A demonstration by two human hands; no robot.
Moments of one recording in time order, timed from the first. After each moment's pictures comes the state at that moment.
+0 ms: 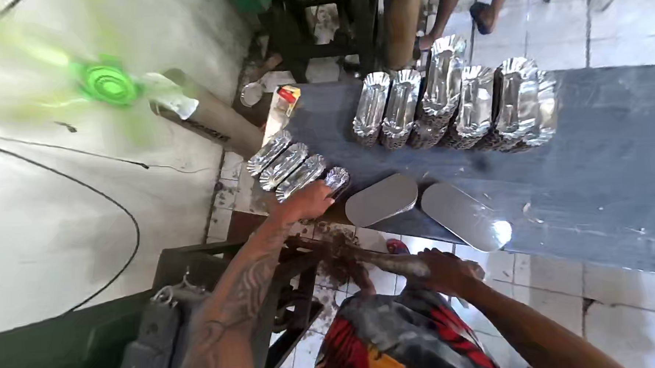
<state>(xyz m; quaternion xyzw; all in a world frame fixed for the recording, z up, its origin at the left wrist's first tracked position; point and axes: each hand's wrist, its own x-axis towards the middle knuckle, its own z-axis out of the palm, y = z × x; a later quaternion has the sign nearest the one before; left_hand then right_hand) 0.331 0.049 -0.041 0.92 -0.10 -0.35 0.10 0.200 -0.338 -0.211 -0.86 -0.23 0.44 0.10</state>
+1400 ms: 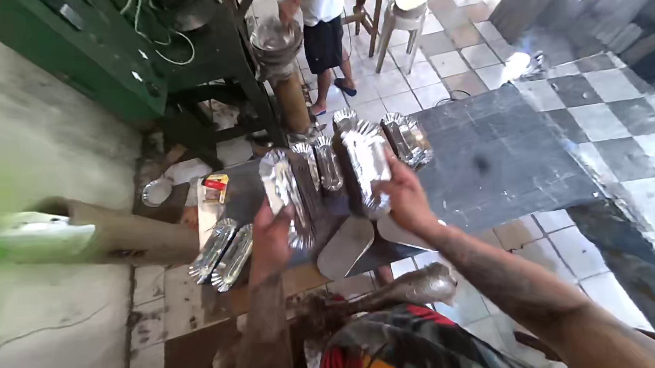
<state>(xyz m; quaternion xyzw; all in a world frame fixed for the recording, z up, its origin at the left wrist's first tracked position) 0.361 0.006 0.041 0.69 -0.02 -0.04 0.72 0.346 -0.251 0.041 -0.67 0.01 -0.03 0.74</state>
